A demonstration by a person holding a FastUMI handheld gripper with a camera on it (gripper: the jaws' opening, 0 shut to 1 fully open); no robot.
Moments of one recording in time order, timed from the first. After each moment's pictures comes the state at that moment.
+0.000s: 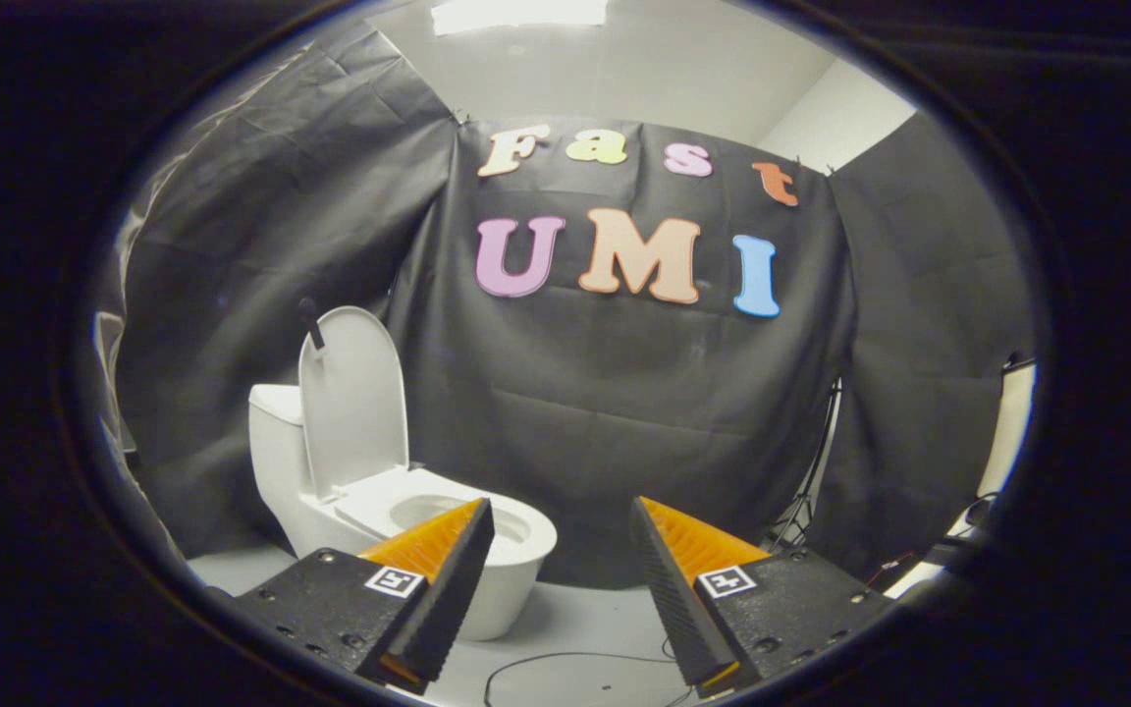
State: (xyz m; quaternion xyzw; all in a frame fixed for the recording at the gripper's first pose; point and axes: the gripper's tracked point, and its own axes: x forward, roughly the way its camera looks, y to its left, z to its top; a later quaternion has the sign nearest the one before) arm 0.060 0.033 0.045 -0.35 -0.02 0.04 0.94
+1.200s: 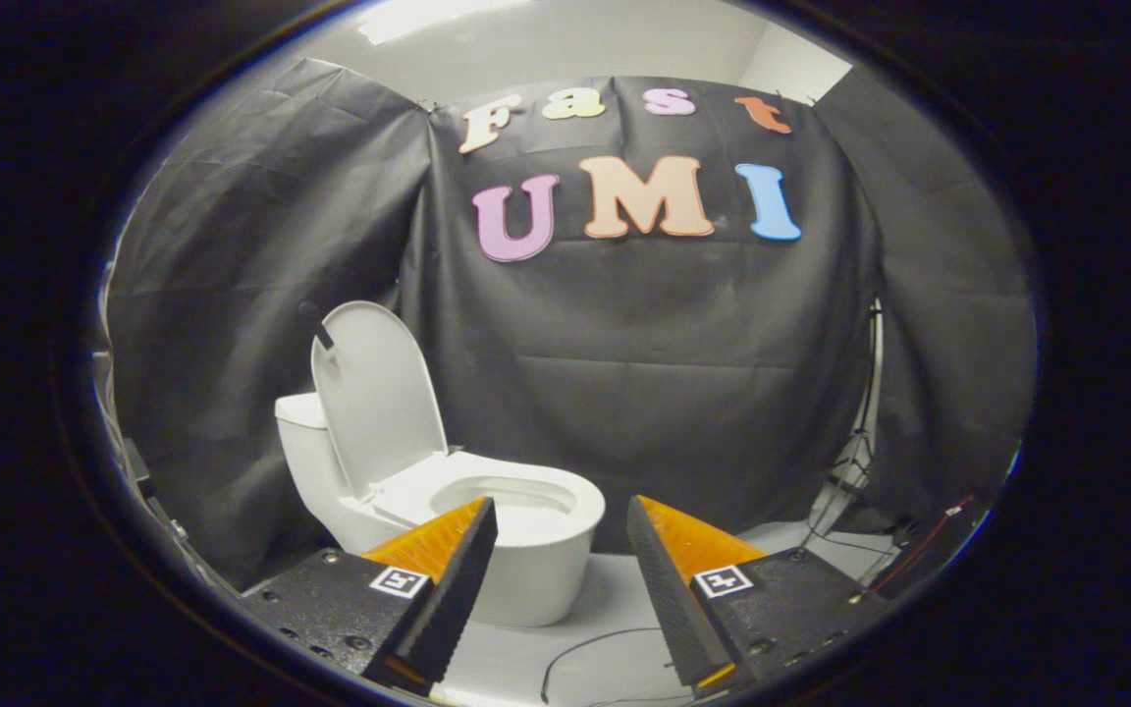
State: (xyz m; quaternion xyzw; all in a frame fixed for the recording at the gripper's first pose) arm 0.096 0.032 0.023 -0.28 0.06 0.10 0.95
